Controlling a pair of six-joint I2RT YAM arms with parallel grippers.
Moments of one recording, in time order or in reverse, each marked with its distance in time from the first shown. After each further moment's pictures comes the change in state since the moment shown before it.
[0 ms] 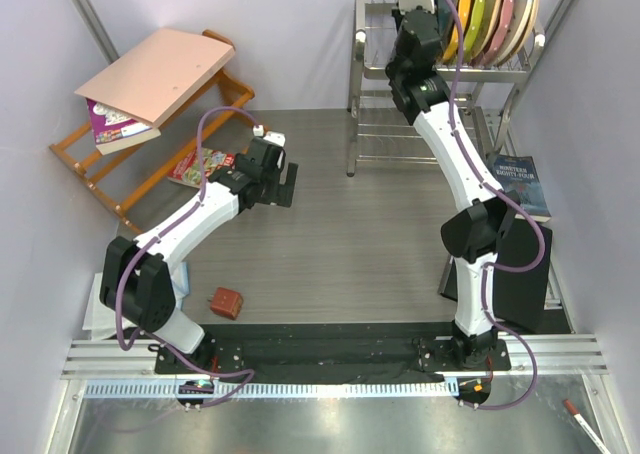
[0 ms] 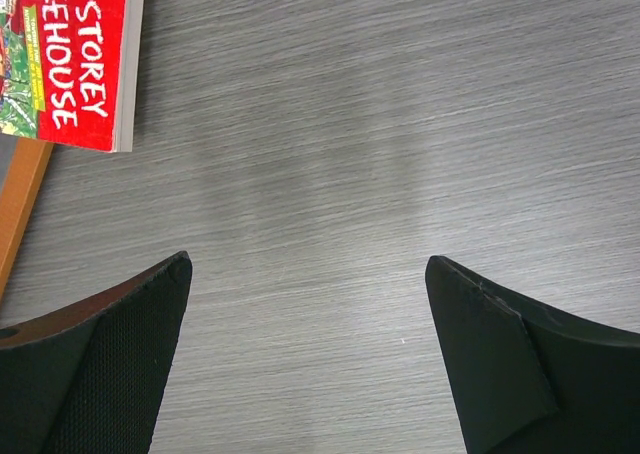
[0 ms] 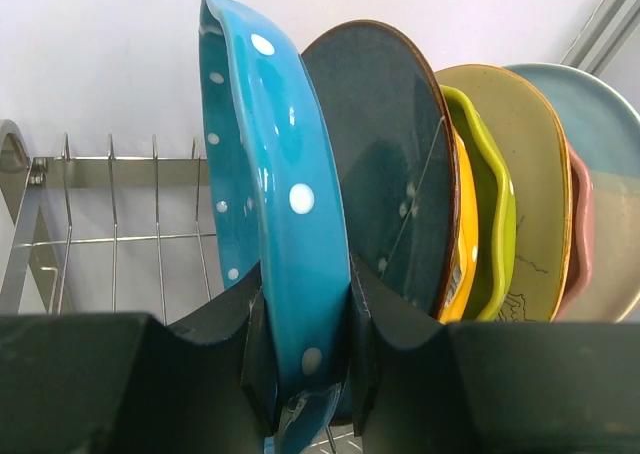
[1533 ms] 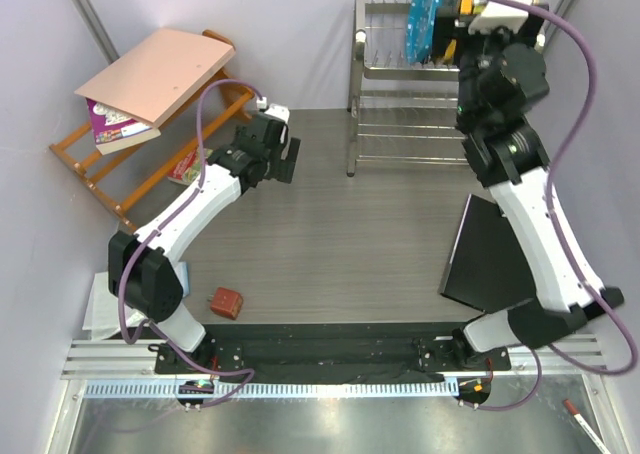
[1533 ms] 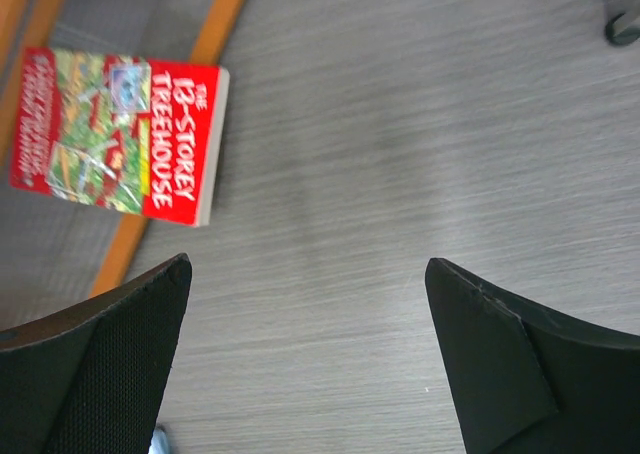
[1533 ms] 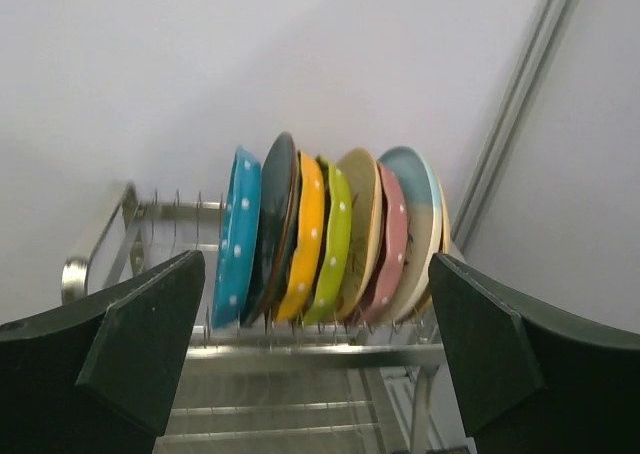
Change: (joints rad) left arm -0.002 0.070 0.208 -0.050 -0.088 0.092; right arm 0.061 -0.594 -0.409 0.007 -0.143 0.039
